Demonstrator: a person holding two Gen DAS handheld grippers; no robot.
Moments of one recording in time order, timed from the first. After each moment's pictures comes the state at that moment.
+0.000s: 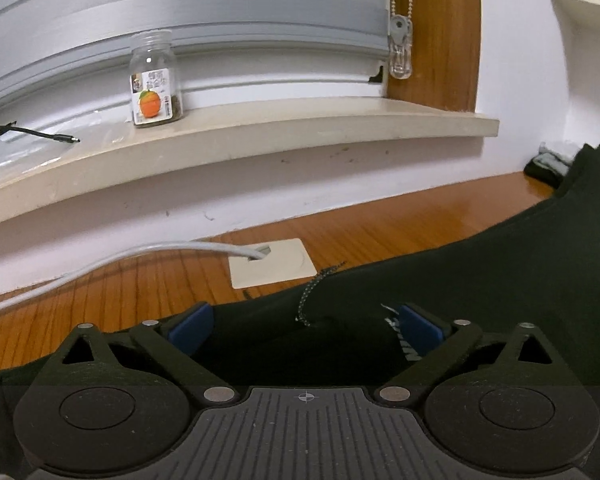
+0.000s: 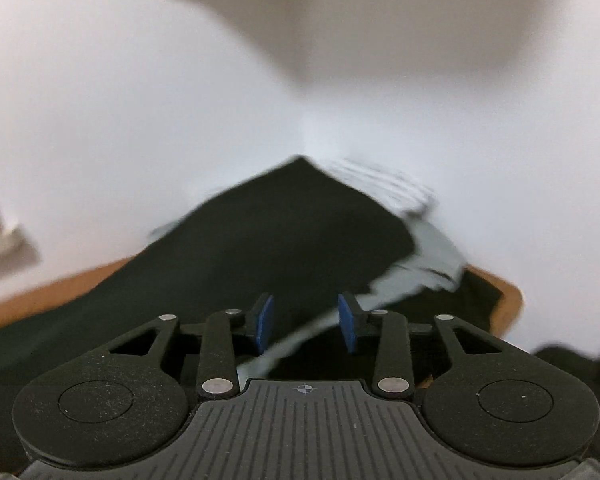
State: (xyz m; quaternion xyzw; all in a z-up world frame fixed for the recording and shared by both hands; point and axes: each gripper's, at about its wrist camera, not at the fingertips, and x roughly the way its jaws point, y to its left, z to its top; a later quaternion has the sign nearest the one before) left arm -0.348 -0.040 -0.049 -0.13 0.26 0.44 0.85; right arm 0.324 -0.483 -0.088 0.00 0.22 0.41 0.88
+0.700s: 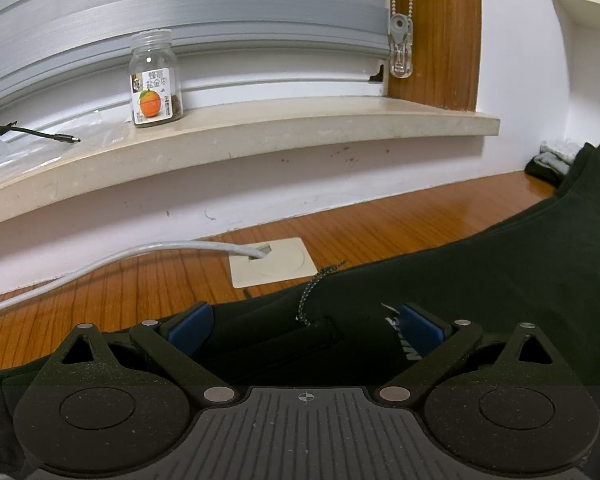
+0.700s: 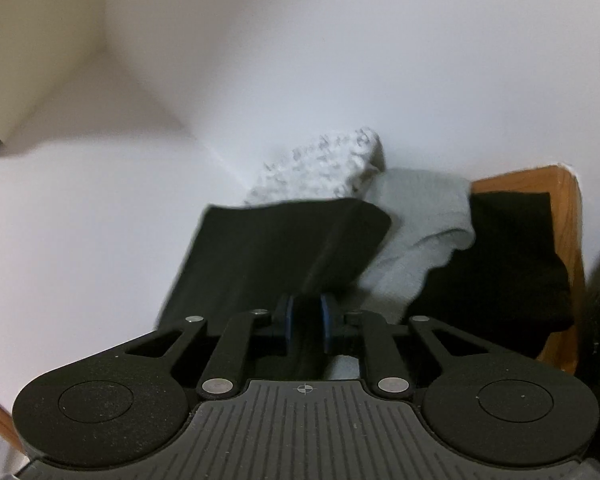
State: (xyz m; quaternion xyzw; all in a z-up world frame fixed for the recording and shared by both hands) left arm -0.347 -0.040 -0.048 -0.12 0.26 0.44 0.85; right arm 0.429 -0.459 -0.135 0.29 0.29 0.38 0.83
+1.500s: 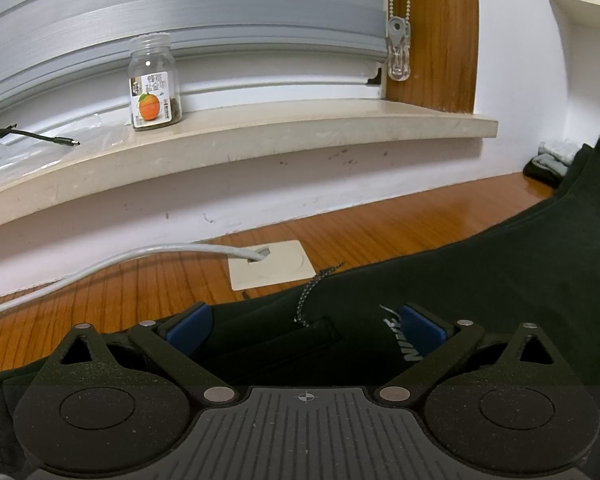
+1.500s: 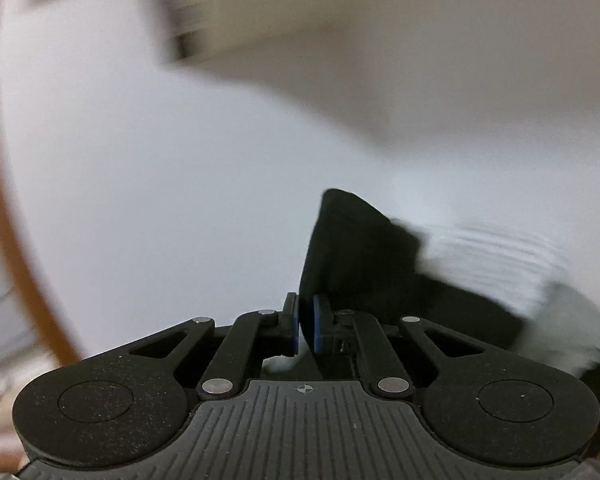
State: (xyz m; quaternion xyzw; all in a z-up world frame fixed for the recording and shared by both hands) left arm -0.348 -0.040 -0.049 -0.12 0.26 0.44 0.85; right arm 0.292 -0.368 -0.015 0.09 0.18 0.55 0.81
